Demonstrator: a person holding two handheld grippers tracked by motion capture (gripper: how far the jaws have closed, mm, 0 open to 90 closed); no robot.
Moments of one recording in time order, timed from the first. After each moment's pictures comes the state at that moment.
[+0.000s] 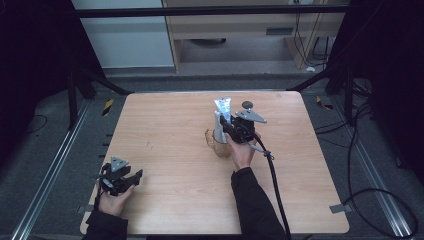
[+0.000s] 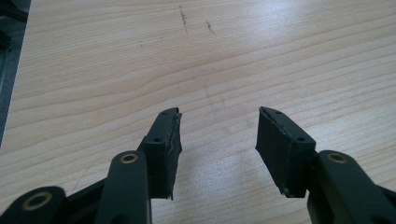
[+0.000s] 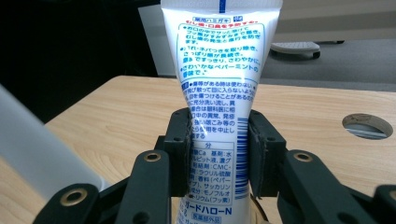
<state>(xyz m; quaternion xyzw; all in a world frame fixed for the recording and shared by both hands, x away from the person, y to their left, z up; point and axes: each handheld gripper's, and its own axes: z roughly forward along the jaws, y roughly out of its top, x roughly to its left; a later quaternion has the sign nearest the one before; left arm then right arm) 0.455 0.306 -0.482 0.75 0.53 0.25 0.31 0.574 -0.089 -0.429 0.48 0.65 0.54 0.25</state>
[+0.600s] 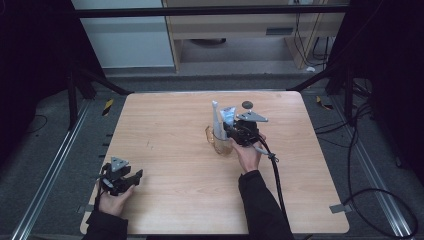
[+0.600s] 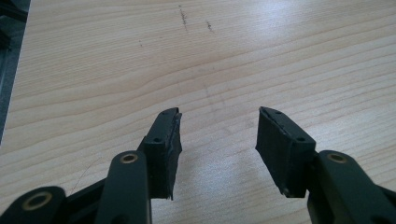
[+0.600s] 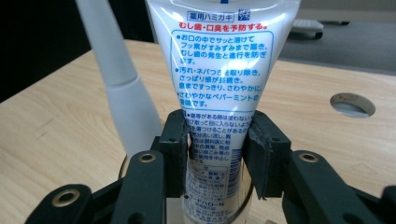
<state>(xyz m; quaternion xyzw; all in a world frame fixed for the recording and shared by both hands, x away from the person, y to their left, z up) 0.455 0.306 -0.482 0.75 0.53 0.25 0.31 0.567 -0.101 -0.427 0.46 0.70 0.49 0.23</state>
